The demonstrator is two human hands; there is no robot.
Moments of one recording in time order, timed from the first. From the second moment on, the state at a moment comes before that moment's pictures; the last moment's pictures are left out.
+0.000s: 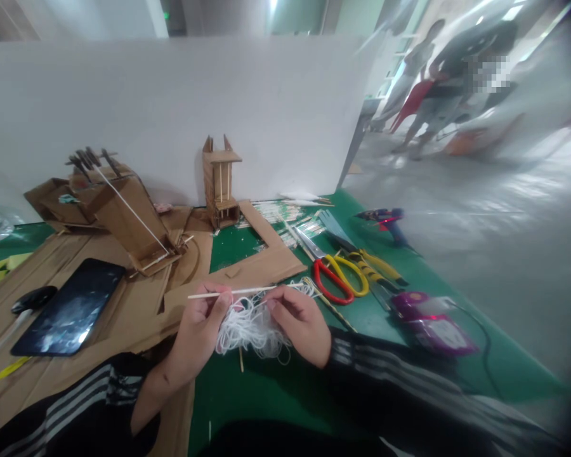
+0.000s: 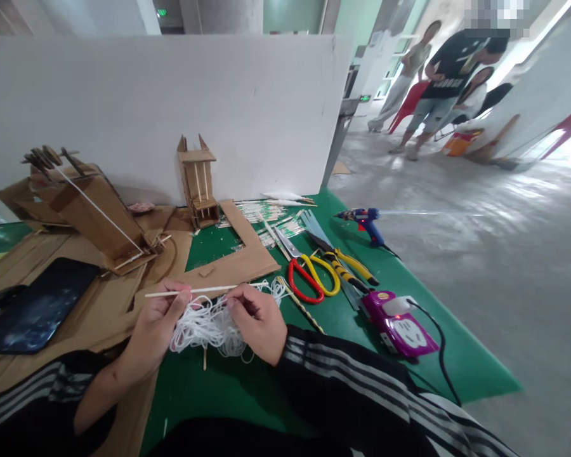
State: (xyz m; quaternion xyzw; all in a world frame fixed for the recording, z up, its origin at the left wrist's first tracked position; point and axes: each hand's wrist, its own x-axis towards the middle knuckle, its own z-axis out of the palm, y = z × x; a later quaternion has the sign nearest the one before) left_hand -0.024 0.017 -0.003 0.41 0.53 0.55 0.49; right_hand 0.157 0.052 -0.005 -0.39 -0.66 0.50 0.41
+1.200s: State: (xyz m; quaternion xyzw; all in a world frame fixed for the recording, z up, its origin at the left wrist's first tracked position) left_hand -0.018 0.007 -0.017 0.56 0.56 0.49 0.37; right_hand 0.142 0.041 -0.009 -0.33 -0.79 0.41 0.31
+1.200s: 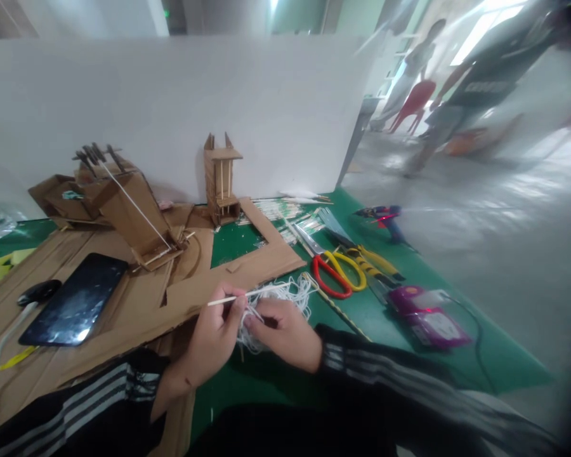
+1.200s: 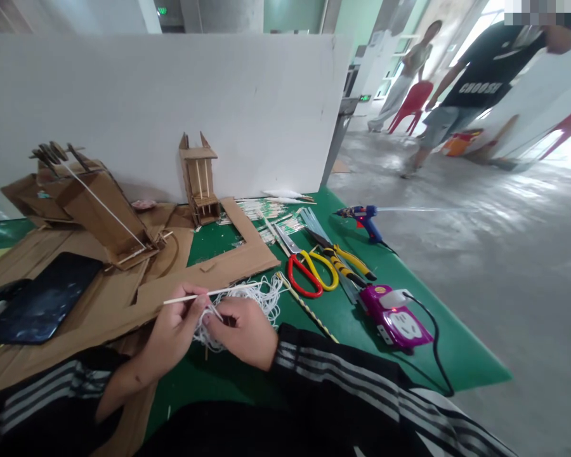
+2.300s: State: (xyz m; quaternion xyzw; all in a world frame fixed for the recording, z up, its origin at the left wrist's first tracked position) left_hand -0.018 0.011 -0.014 0.54 0.51 0.53 0.41; right_hand 0.154 0.053 -0.010 -0.32 -0.81 0.39 0.31
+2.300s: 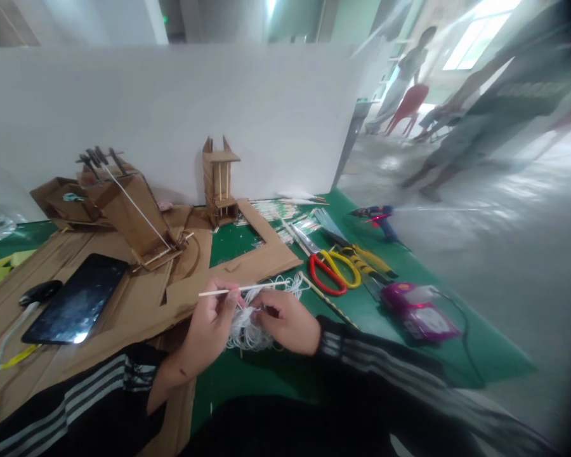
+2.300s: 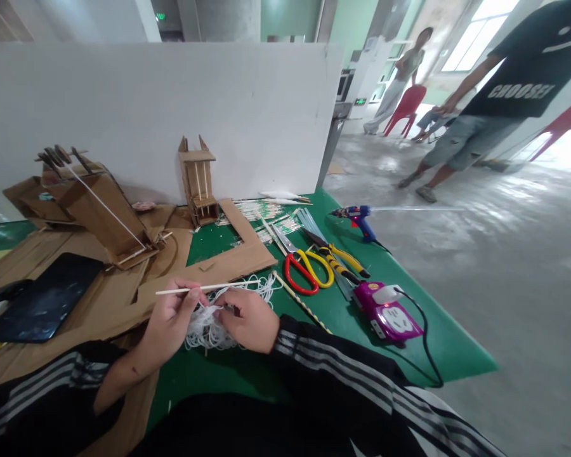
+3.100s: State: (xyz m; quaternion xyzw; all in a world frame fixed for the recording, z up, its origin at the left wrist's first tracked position) left_hand -0.022 0.012 -0.028 0.57 0.51 0.47 0.43; right_hand 0.207 0.090 0.024 -0.38 -0.85 0.16 0.34
